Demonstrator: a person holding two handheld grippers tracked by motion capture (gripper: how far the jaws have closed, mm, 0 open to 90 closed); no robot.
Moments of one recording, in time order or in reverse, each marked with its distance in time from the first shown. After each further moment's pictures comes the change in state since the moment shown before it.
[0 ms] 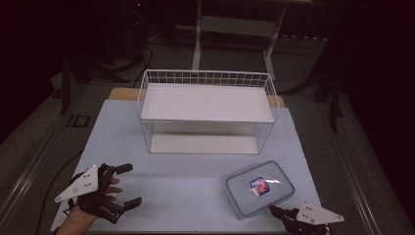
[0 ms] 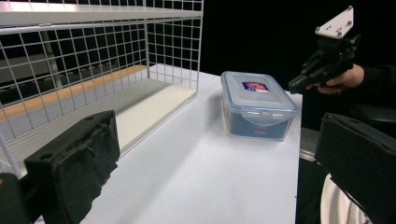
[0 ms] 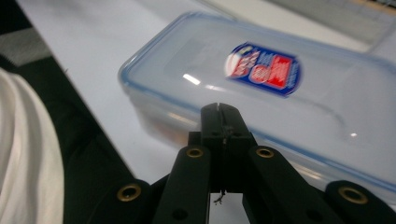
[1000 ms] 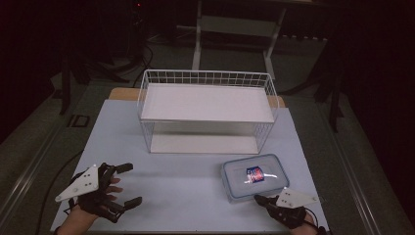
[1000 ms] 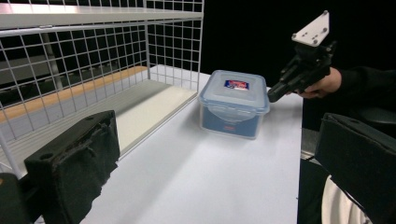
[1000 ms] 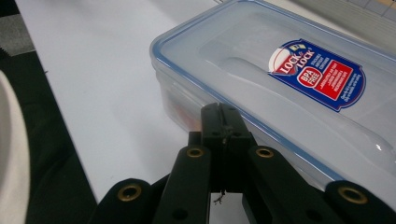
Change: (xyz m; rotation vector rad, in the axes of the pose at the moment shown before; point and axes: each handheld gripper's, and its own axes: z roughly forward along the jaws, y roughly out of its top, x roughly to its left) left arm 0.001 0.000 0.001 -0.003 0.001 0.002; right arm -0.012 0.019 0.048 0.025 0.043 -0.067
